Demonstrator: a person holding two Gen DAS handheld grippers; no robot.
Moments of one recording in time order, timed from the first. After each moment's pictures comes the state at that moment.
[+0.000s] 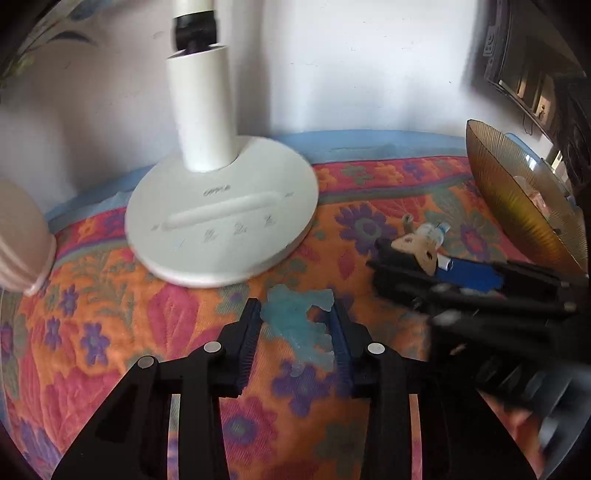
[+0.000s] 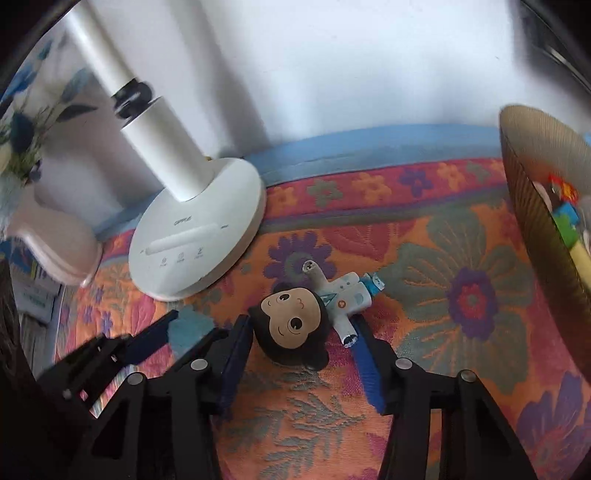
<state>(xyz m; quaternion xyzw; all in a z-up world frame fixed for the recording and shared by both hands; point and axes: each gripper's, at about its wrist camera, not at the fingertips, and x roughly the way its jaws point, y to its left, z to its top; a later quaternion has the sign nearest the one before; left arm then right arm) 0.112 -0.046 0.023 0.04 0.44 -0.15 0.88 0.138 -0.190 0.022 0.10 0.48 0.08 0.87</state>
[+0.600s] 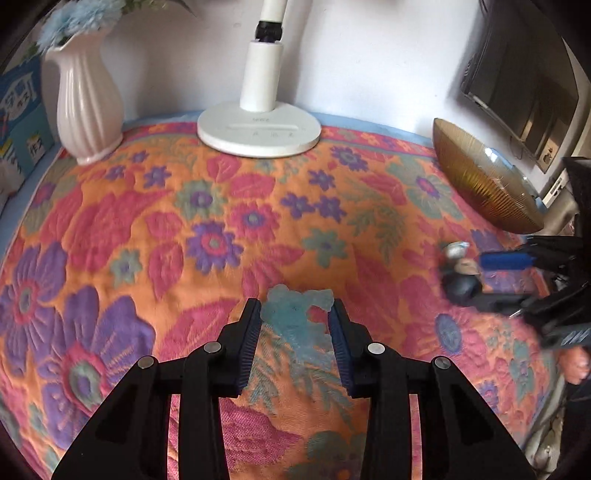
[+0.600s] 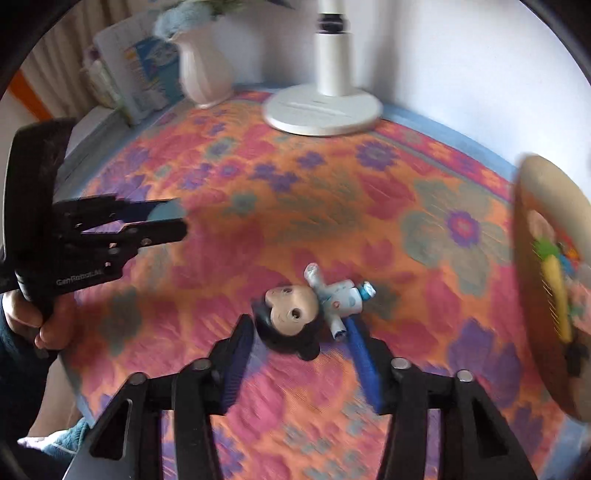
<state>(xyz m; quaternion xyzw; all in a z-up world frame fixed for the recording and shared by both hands) -0.016 -0.006 0.017 -0.03 0.43 -0.12 0.89 0.010 -0.224 0.034 -0.10 0.50 0.25 0.82</state>
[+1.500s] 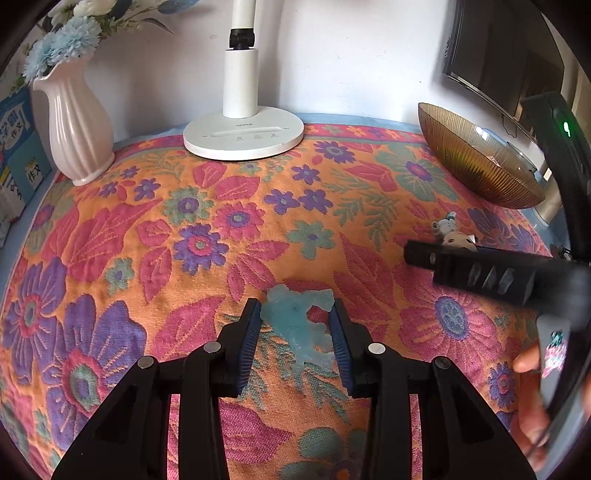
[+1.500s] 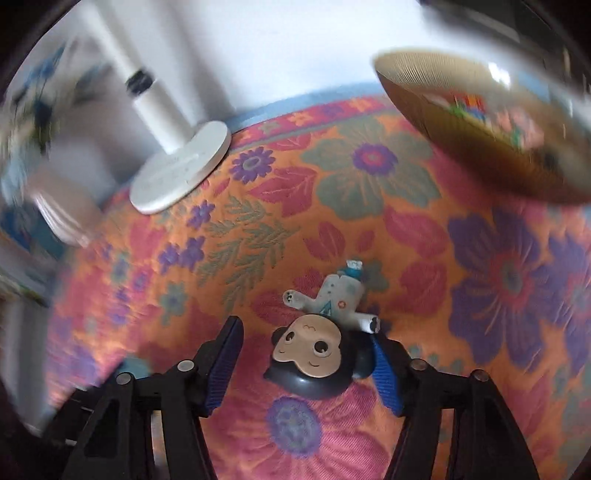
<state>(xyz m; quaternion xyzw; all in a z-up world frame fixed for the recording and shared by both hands) -0.024 -0.025 0.013 0.02 0.42 -0.13 0.90 0.015 -0.191 0.014 0.07 0.48 -0.01 0.88</state>
